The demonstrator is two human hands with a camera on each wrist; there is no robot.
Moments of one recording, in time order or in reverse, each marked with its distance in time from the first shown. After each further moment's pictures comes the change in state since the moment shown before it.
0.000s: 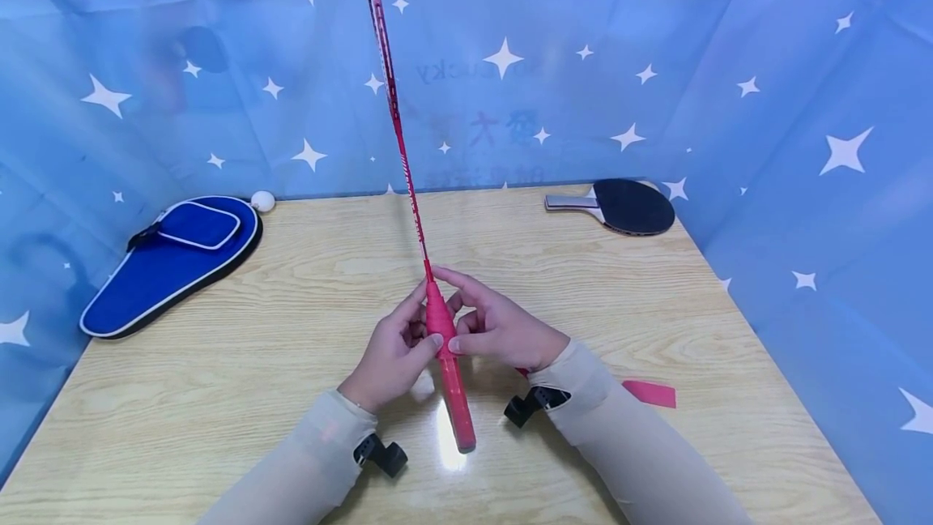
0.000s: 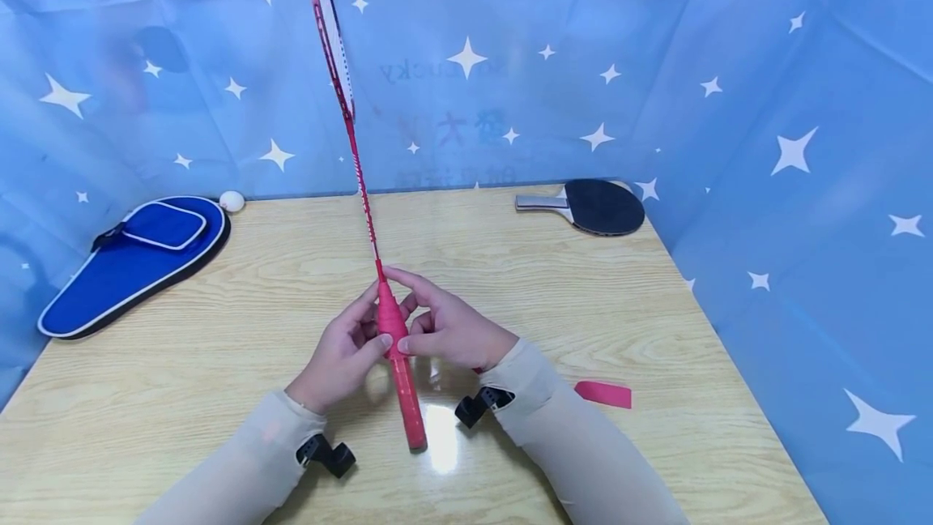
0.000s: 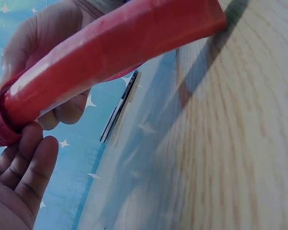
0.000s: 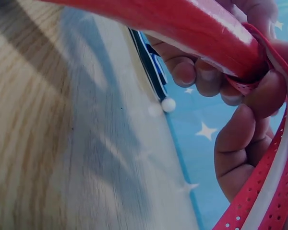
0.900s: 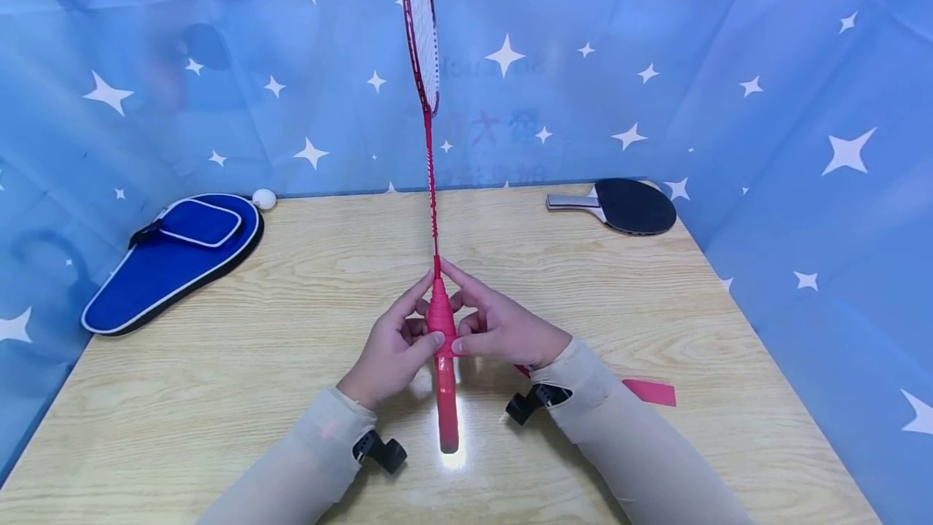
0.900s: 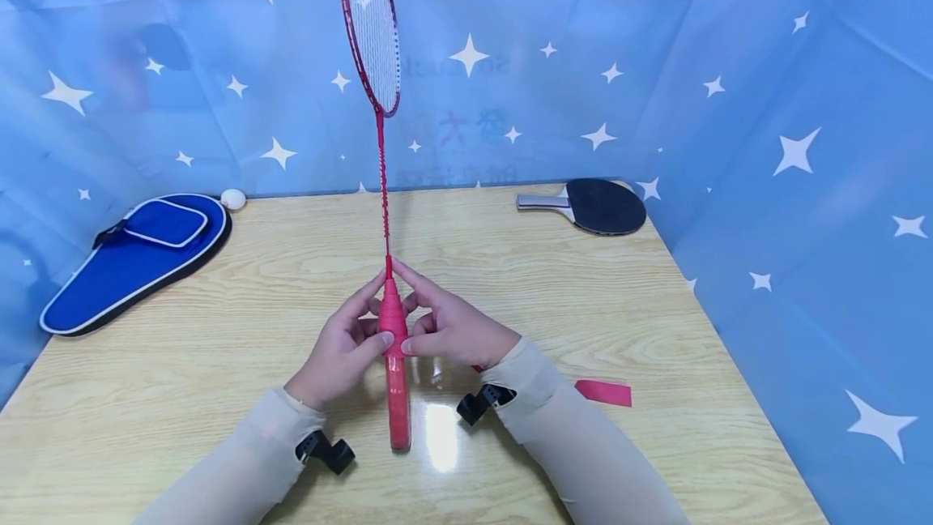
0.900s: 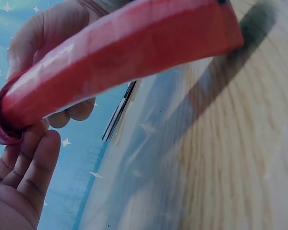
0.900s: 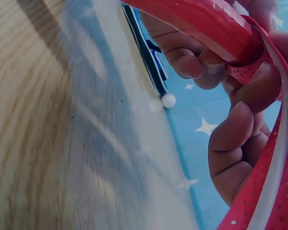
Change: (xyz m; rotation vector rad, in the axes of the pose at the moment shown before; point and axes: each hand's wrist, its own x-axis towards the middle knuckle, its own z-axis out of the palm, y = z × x) left_hand 0.002 0.001 -0.001 -0.059 0.018 -0.025; right_hand 0.000 0.000 -0.002 -0.022 0.007 0.061
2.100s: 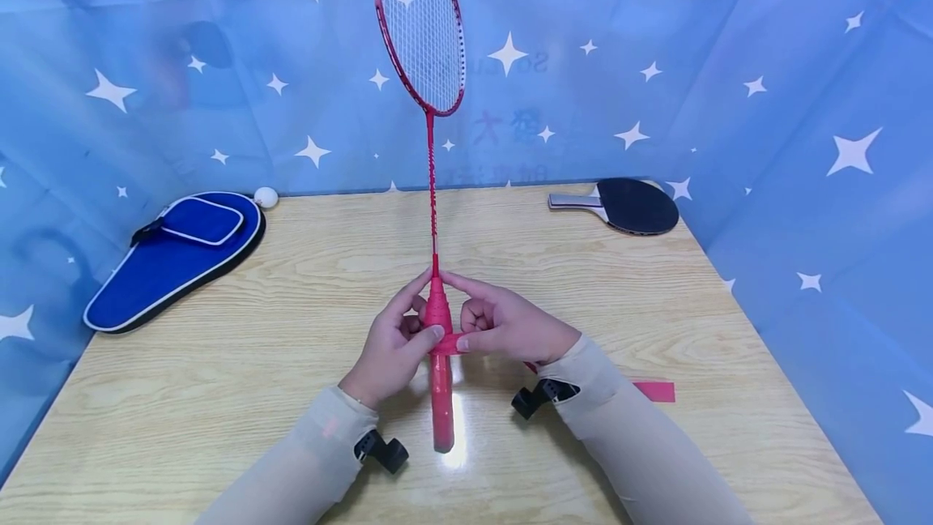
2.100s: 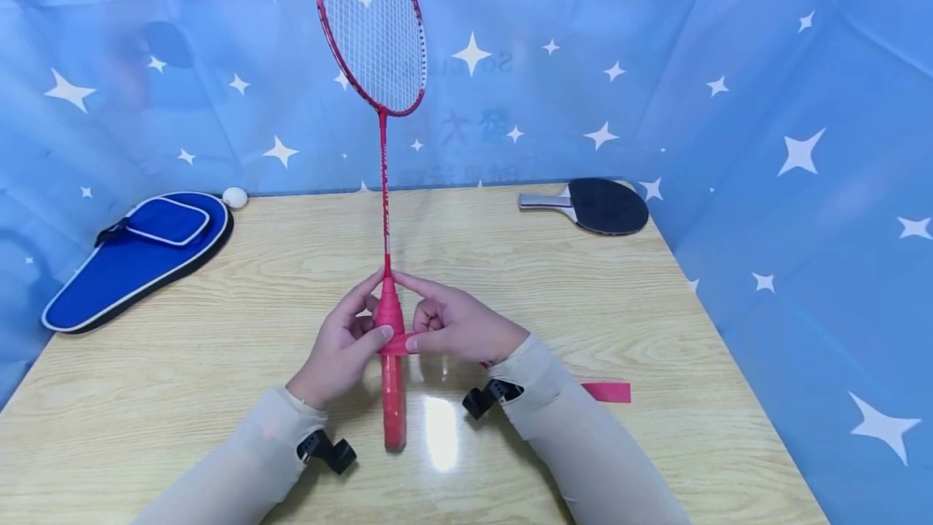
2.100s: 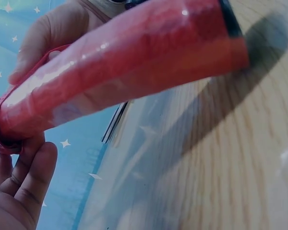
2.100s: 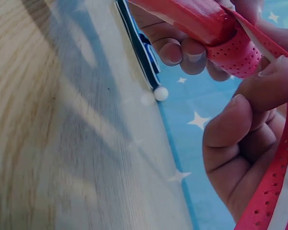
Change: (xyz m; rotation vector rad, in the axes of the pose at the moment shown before) left_hand 0.000 0.000 0.000 -0.016 0.050 0.036; right_hand -0.004 -0.002 -0.010 -0.079 -0.045 -0.034
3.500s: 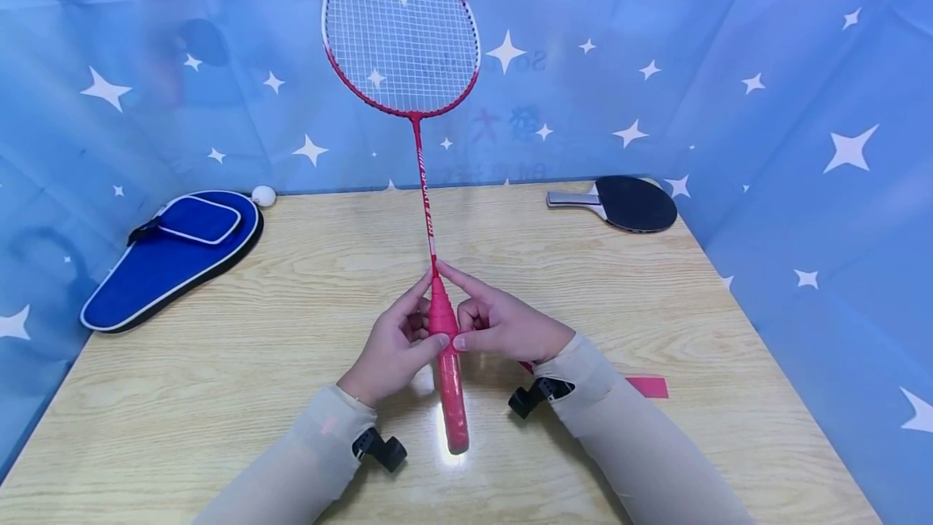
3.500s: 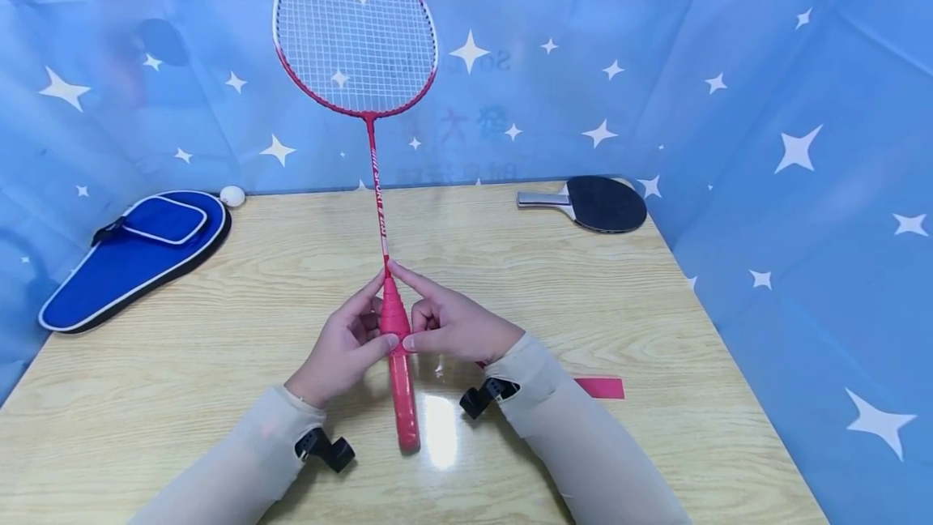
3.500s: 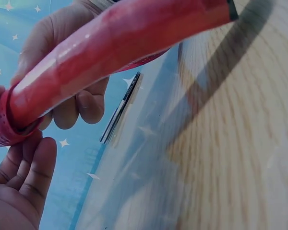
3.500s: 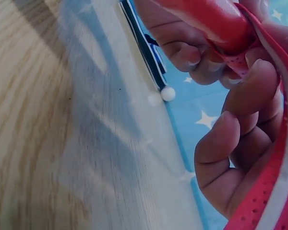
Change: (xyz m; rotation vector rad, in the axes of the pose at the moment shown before) left_hand 0.001 -0.002 -0.002 0.034 -0.080 -0.063; right_hand 0.004 0.008 0.000 -0.010 -0.029 -0.057
